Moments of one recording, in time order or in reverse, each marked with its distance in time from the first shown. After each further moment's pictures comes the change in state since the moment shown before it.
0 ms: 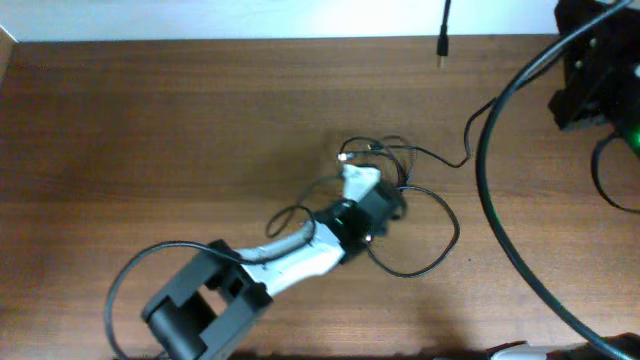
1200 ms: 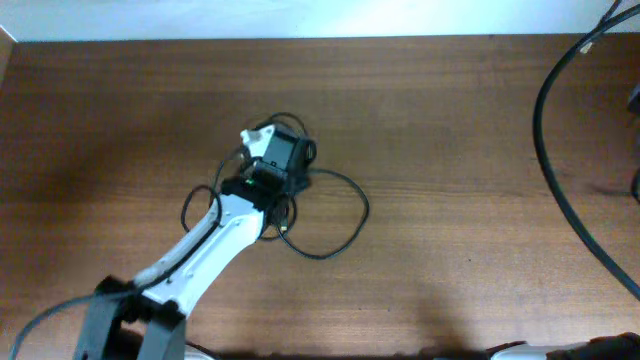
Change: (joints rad) left arm 0.389 -0.242 -0.002 -0.236 0.056 -0.004; right arm 0.000 0.005 0.000 -0.070 0.733 -0.001
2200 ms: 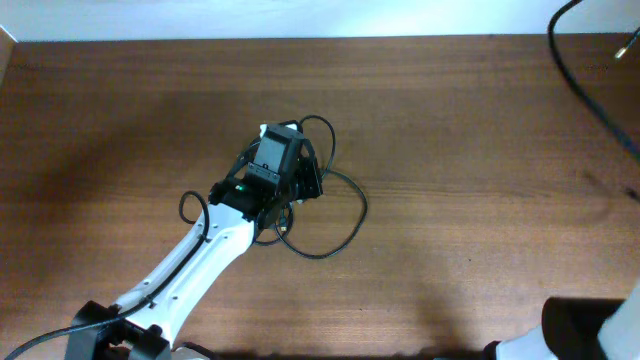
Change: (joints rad) left arm -0.001 -0.088 0.000 0.002 0.309 0.164; right arm -0.324 0.179 -0.022 -0.021 -0.060 0.001
